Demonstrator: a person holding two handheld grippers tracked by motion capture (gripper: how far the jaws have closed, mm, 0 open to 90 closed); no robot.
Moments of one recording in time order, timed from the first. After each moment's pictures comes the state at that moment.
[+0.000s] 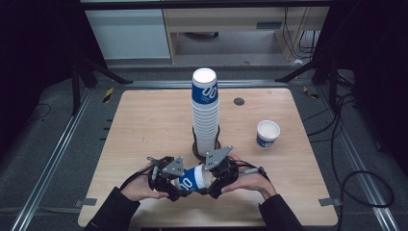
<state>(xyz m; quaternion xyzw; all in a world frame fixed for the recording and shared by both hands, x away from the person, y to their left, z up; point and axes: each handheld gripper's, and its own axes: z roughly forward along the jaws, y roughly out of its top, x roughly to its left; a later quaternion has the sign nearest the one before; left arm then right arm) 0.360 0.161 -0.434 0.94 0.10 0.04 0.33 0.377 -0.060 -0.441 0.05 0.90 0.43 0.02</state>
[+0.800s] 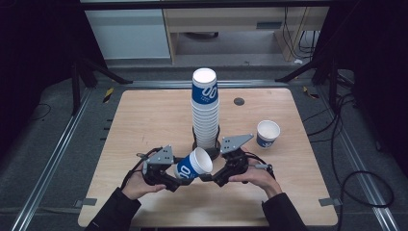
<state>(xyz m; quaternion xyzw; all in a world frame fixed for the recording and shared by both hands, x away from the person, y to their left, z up) 0.364 0.173 -0.419 0.87 0.14 0.05 0.46 0.388 -0.086 -0.419 0.12 0.83 0.55 -0.01</state>
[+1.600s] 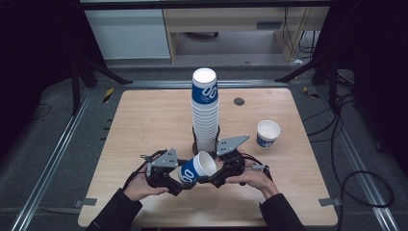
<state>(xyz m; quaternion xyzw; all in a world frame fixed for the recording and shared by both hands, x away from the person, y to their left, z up) 0.362 0.166 -0.422 0.89 0.13 0.05 0.44 0.386 -0.080 -0.422 0.11 0.83 0.54 -0.03</state>
